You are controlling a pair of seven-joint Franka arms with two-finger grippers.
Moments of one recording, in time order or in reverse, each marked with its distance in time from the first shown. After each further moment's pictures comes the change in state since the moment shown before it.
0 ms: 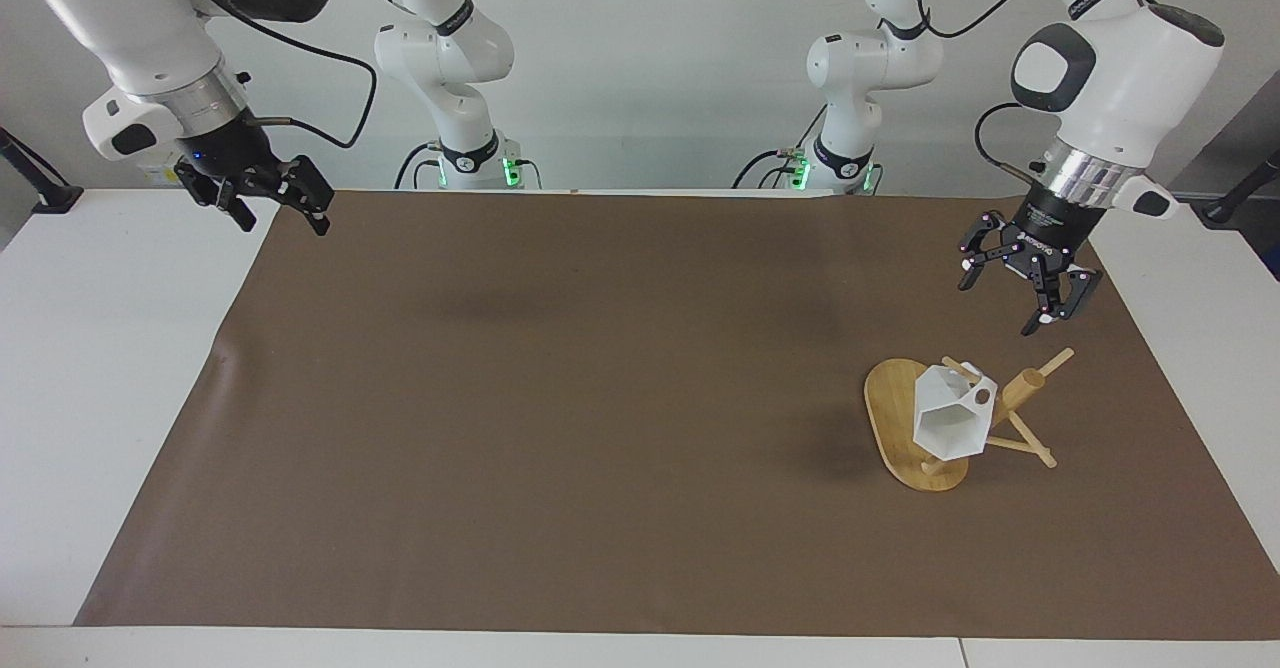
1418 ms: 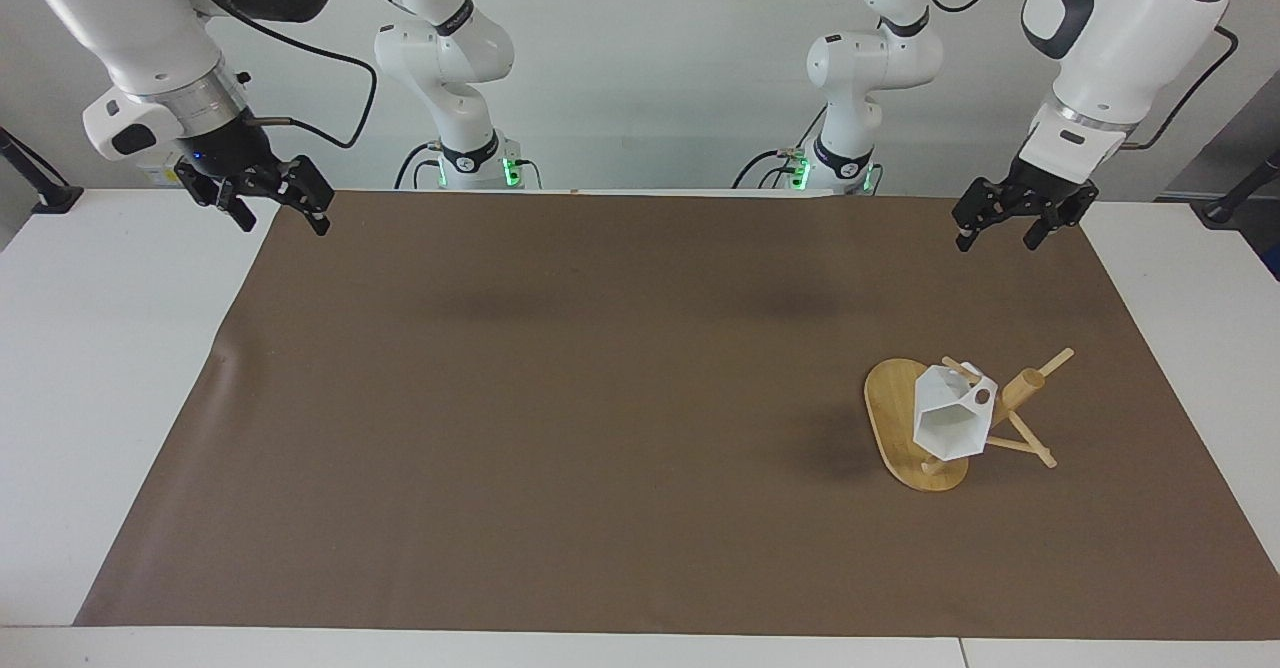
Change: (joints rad) left arm 0.000 -0.066 -0.022 0.106 0.215 -0.403 1.771; right arm 0.000 0.000 0.000 0.000 0.000 0.000 0.000
